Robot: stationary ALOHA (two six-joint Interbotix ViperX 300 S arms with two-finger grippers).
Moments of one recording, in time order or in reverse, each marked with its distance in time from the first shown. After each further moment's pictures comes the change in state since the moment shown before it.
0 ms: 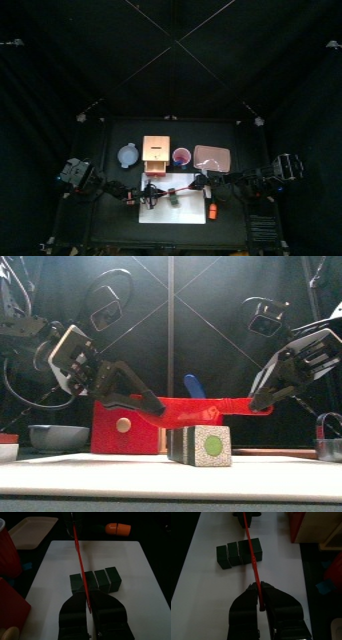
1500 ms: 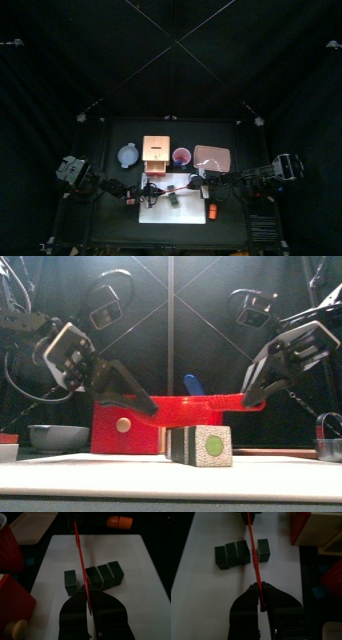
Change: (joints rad) left arm 0.011 -0.074 0.017 -0.026 0.091 0.058; right arm 0.040 -0.028 -0.094 -0.046 0.195 0.006
